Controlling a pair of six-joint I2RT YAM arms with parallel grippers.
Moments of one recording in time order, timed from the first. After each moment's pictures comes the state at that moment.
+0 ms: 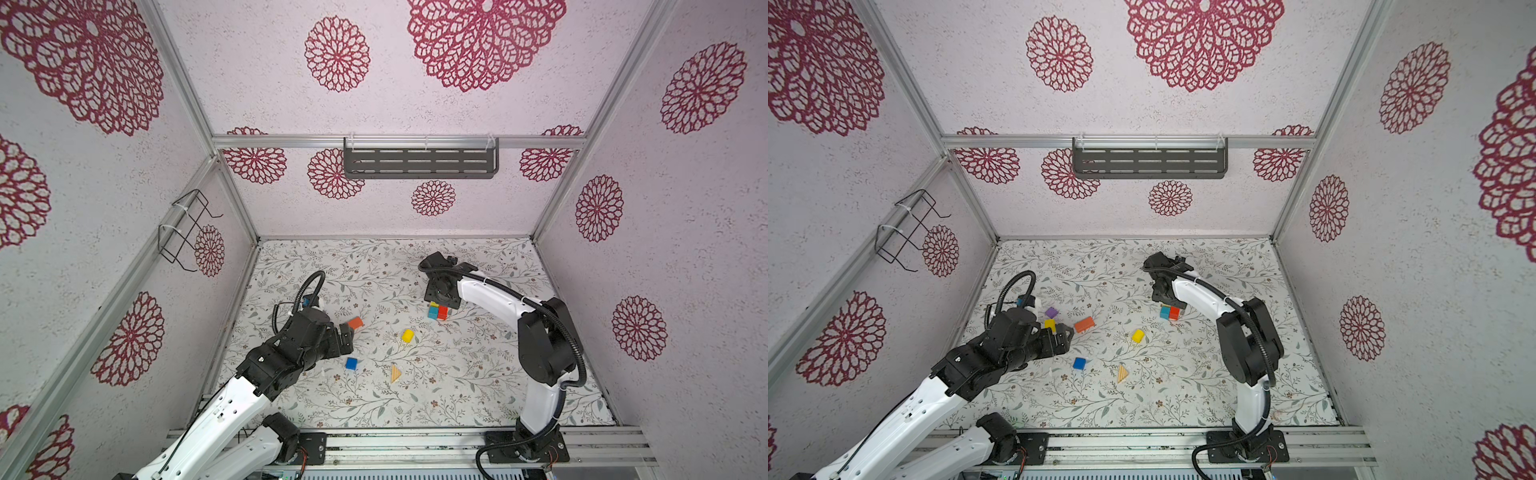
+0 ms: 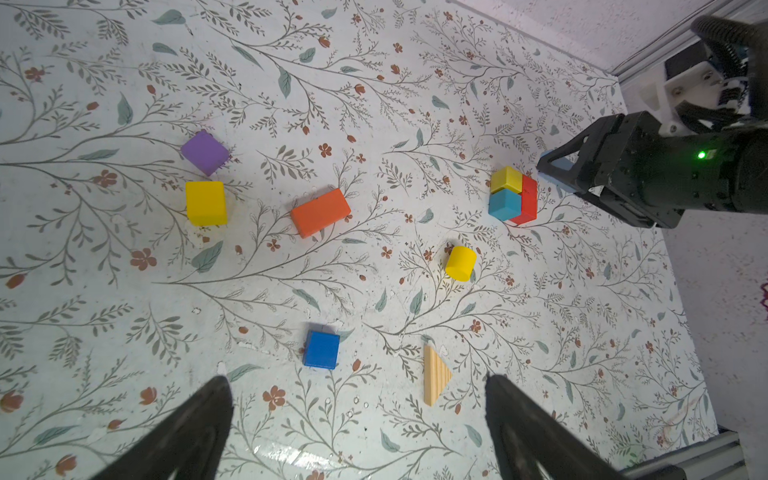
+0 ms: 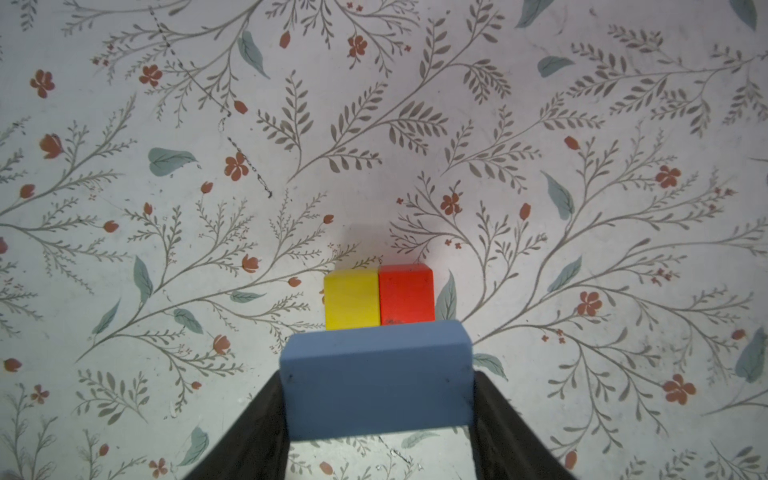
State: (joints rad) left arm -0.61 0.83 0.82 -0.79 -0.16 -0.69; right arm 0.57 1.90 1.50 -0.79 0.32 0.81
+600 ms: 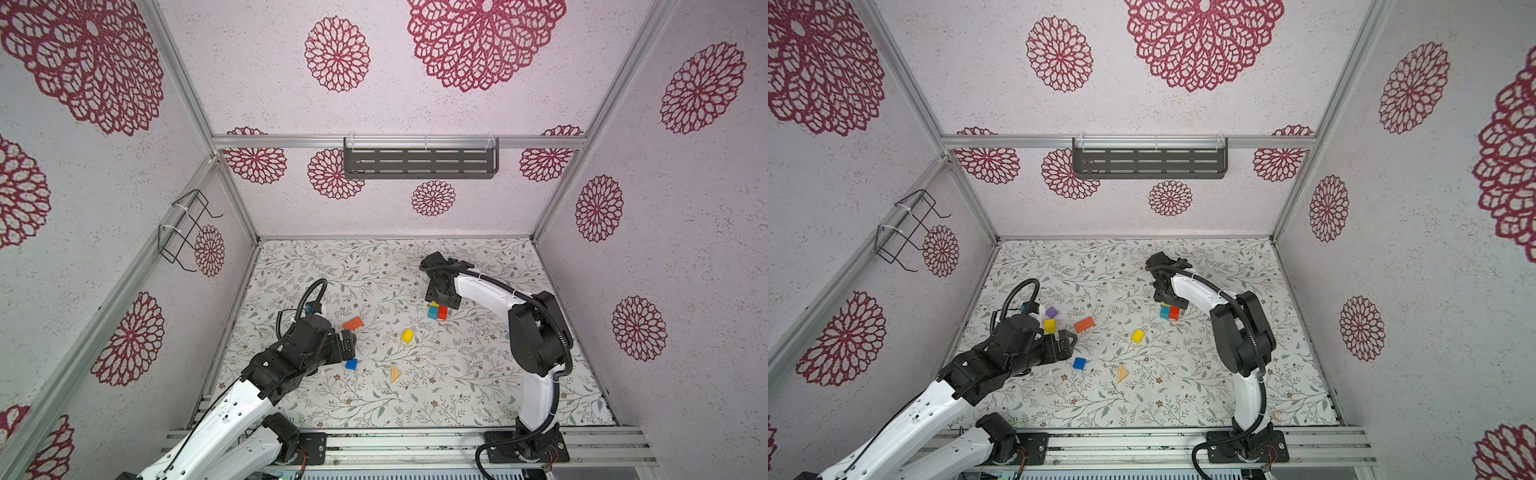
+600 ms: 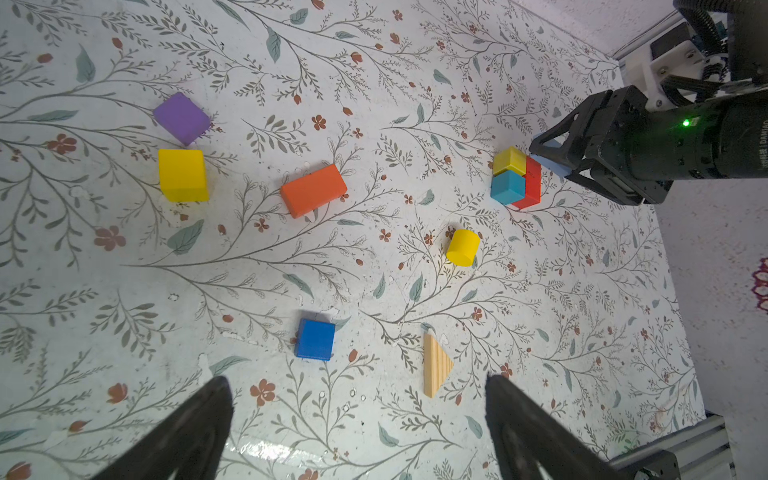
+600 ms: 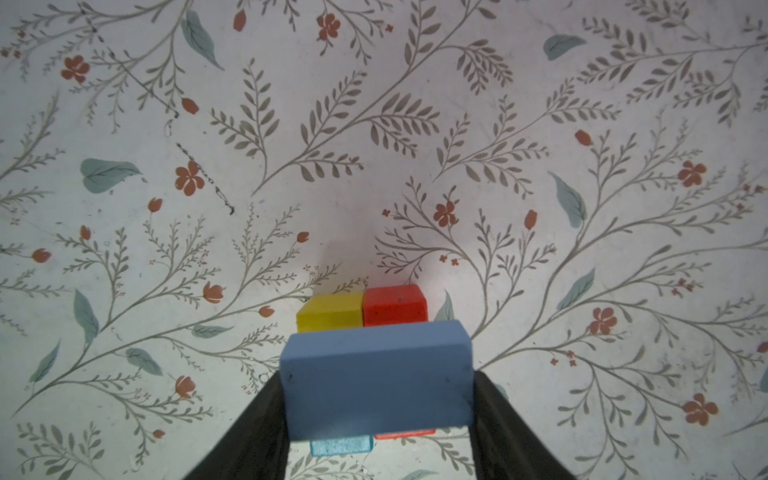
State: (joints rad) left arm -0.61 0.81 0.74 -0.73 -0.12 -0.71; right arm 0.54 1.97 1.53 -0.80 0.31 0.81
